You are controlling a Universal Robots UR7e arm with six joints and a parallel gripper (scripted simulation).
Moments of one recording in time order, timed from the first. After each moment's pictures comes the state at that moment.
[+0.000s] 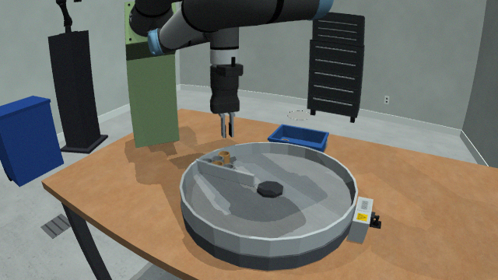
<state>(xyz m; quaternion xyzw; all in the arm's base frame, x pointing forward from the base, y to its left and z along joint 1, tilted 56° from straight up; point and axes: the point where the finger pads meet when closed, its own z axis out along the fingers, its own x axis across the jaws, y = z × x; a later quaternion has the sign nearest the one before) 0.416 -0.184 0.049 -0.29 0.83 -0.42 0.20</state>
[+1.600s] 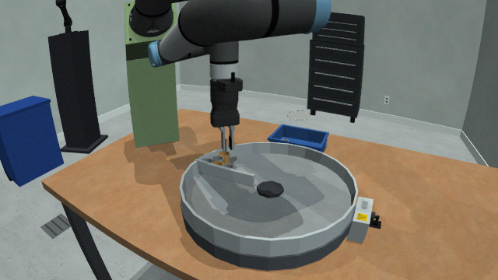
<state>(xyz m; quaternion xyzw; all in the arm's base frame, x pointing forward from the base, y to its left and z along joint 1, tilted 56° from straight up) 0.438 -0.207 0.028 -0.29 0.83 -0.42 0.20</state>
